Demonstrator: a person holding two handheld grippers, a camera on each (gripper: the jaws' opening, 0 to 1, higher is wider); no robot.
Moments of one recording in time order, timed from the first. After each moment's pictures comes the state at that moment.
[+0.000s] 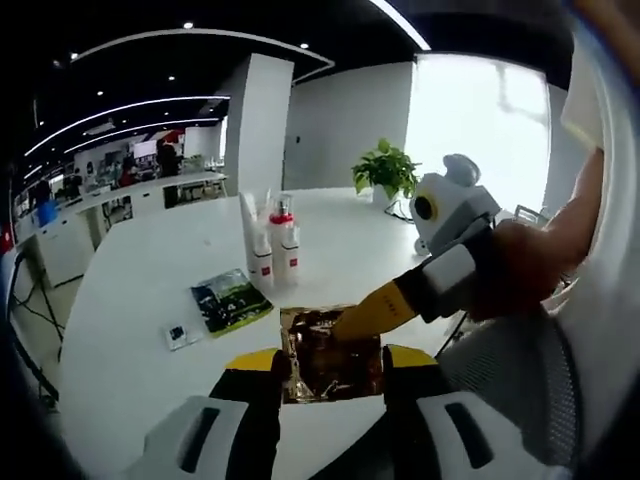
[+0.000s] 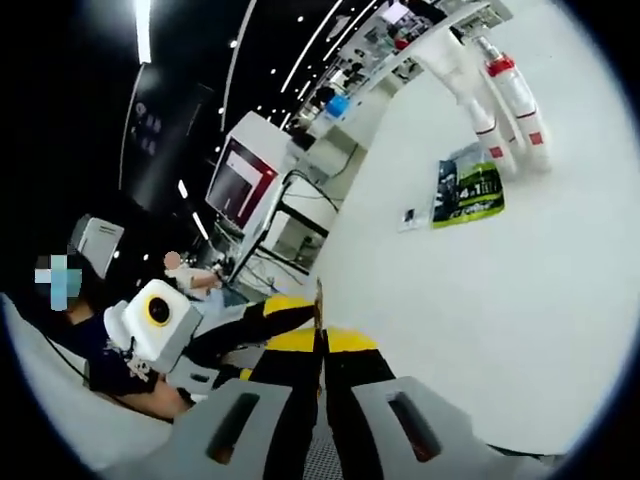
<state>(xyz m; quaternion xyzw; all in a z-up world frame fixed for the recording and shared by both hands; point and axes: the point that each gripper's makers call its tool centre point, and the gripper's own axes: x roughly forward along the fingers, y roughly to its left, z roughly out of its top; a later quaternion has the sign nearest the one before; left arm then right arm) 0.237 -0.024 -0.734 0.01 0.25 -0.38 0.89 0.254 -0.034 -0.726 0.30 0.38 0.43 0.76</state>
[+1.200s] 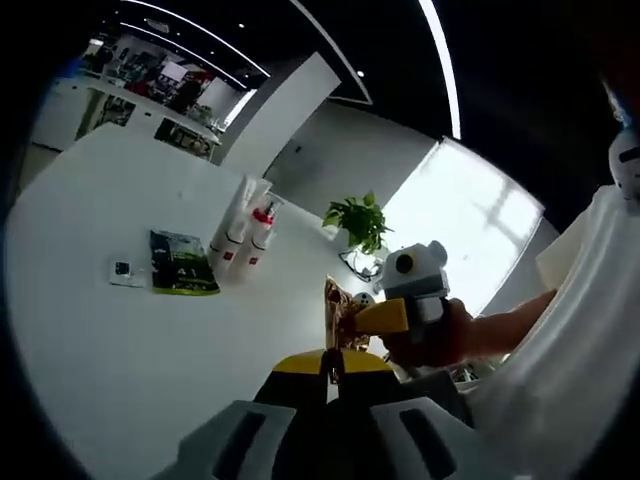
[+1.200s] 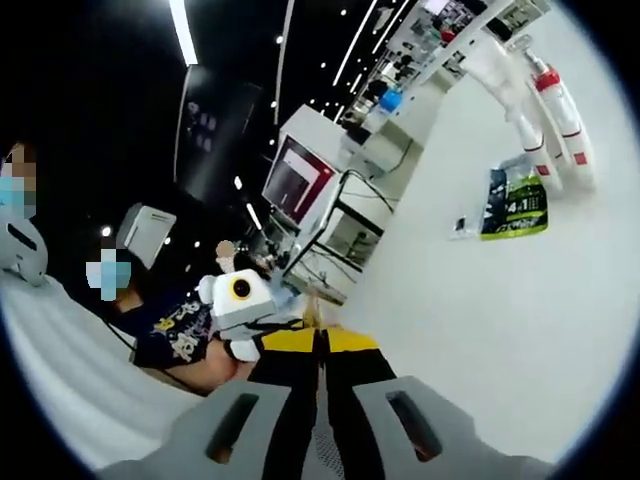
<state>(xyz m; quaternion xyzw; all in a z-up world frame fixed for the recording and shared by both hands) 0.224 -0.019 -0.705 -0.26 0.29 -0.43 0.81 0.241 -0.035 -0.688 0.33 0.33 0.53 0.71</state>
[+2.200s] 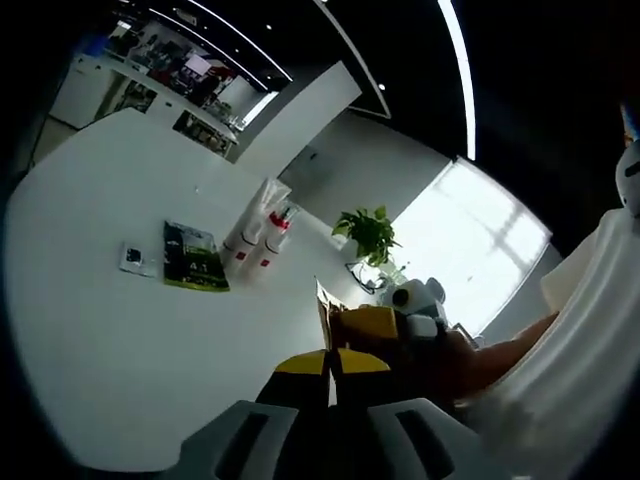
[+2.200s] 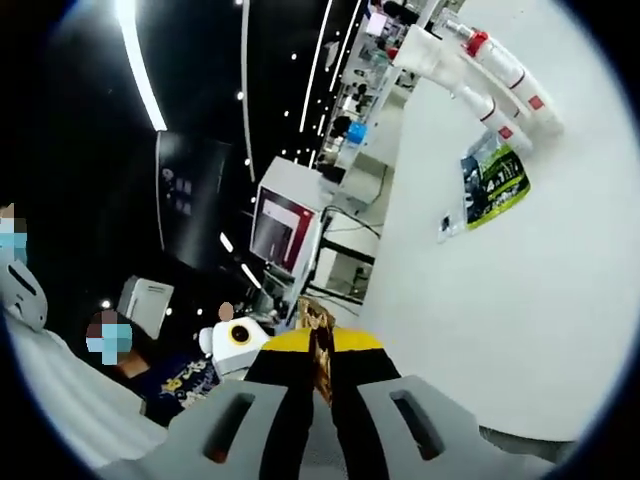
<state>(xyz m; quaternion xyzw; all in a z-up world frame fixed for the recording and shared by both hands) 0.231 -0.012 -0.709 -0.30 0.30 -0.41 0.81 0.259 -0.024 -0.699 0.45 0.31 0.44 0.71</state>
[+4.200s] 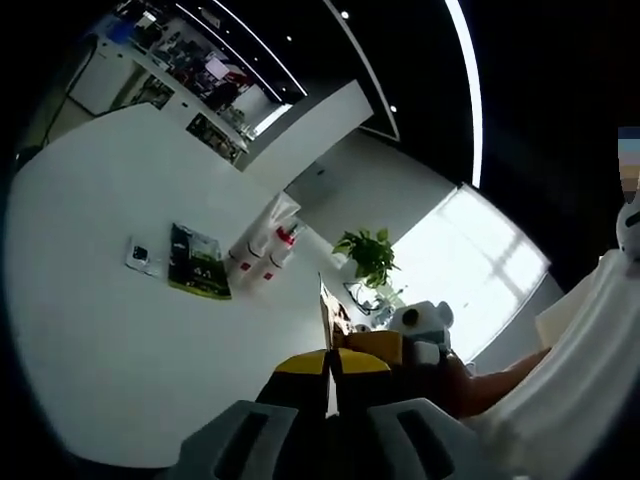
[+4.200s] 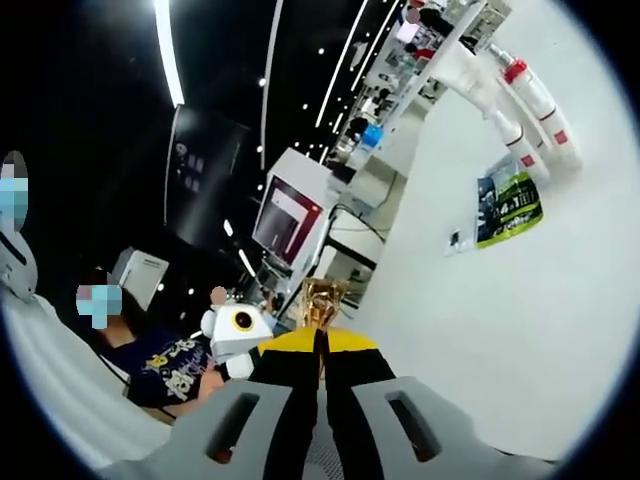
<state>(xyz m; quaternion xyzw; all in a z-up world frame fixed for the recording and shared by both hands) 0.238 -0.003 -0.698 -0.35 0.28 -0.39 0.80 0.254 -0.021 -0.691 0.40 0.29 0.46 0.74</state>
